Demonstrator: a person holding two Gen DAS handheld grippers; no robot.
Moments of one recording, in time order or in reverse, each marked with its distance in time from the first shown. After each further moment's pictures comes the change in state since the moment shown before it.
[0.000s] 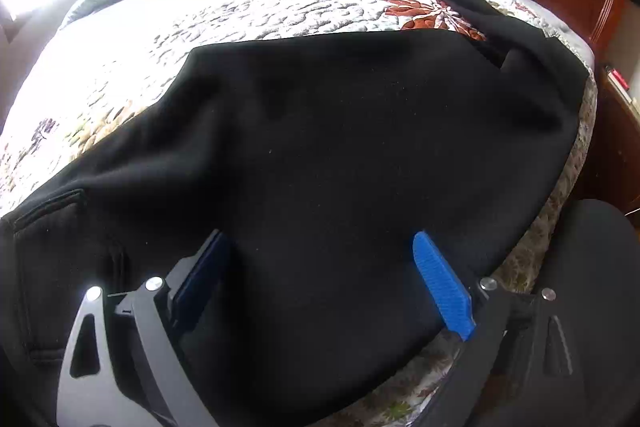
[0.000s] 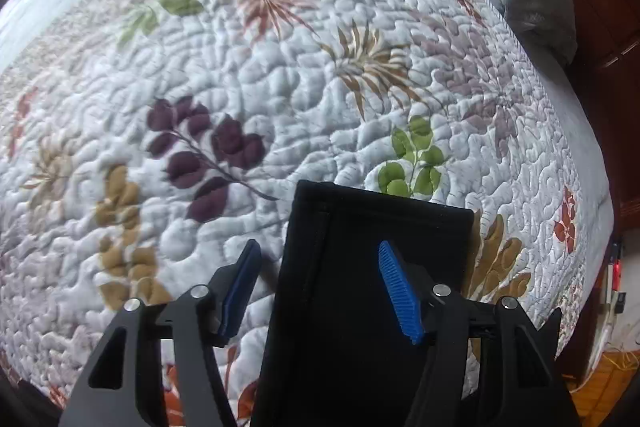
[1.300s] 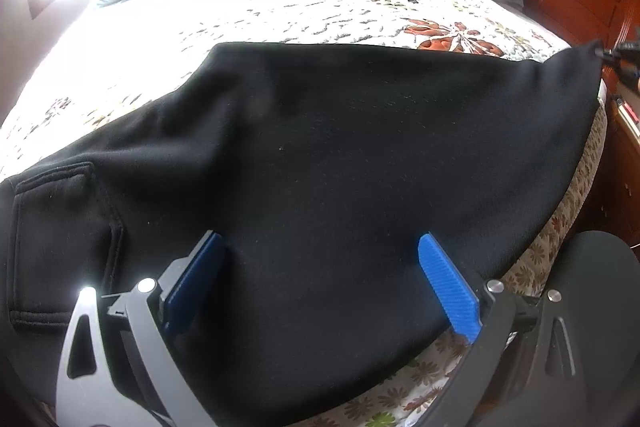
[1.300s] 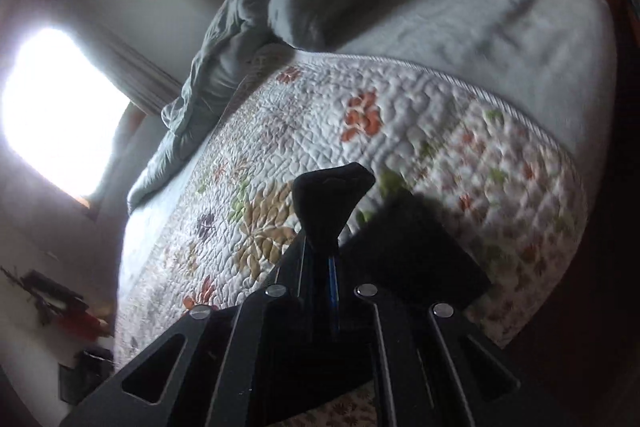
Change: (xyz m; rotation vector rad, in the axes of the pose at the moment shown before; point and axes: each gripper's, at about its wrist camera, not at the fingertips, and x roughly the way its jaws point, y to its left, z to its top) left arm 0.001 0.000 -0.001 -0.097 -0.066 0.033; right arm -0.008 -0.357 -0.231 0.605 -0.399 0.773
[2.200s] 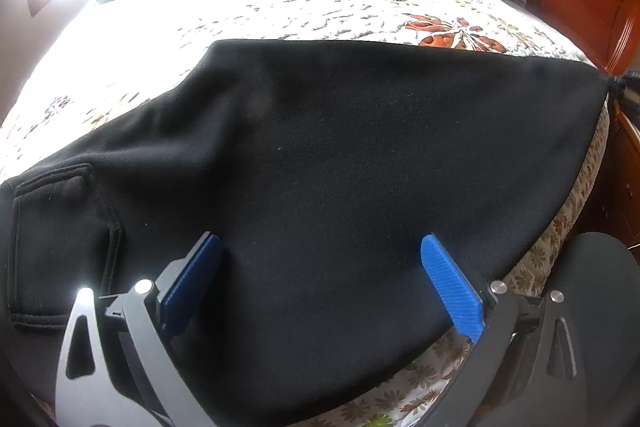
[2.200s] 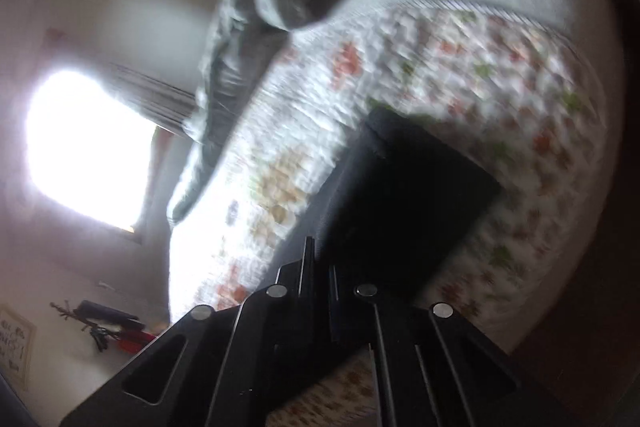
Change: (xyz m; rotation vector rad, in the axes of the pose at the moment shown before) left arm 0.006 -0.002 0.005 0.002 0.022 0.002; right arm 0.027 -0.048 -0.043 0.168 0.084 0.104
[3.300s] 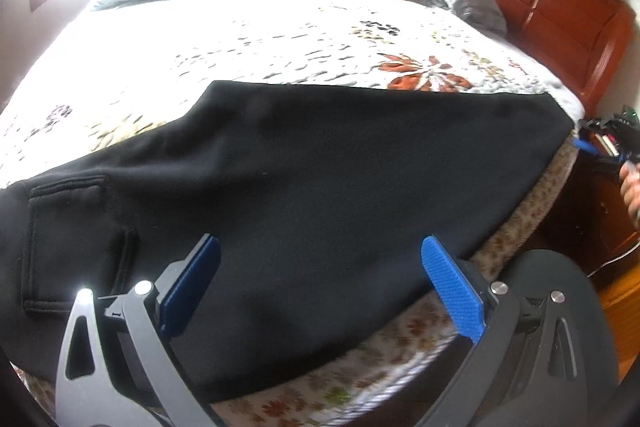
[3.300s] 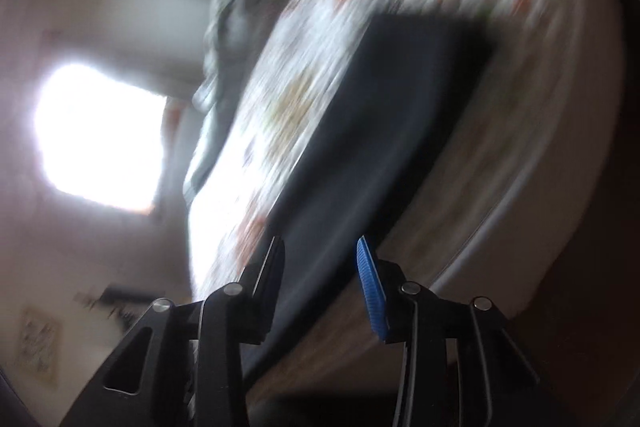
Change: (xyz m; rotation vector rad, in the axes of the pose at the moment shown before) left arm -0.039 -0.009 0.002 -0.028 -0.085 -0.089; right arm -0.005 0.027 -0.107 0.010 0.175 0.173
